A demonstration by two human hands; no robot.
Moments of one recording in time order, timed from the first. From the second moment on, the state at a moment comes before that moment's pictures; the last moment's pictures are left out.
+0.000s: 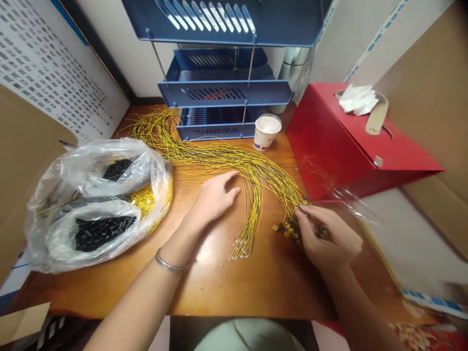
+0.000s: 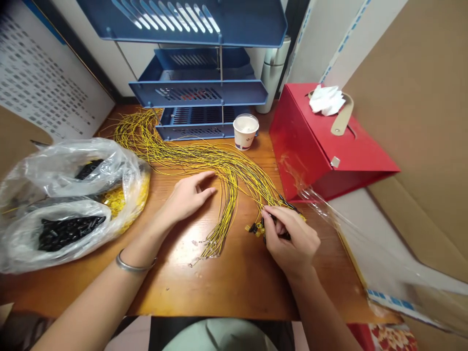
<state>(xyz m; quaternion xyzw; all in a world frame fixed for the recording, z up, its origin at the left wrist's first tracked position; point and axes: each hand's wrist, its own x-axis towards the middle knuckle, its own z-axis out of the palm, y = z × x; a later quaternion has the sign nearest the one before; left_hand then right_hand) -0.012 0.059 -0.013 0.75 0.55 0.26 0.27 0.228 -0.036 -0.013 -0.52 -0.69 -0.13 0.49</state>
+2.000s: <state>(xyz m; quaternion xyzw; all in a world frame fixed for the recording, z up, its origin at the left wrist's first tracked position) 0.021 0.008 -0.012 0.83 0.27 0.40 0.28 0.214 -0.042 -0.019 -0.45 -0.77 0.01 0.45</state>
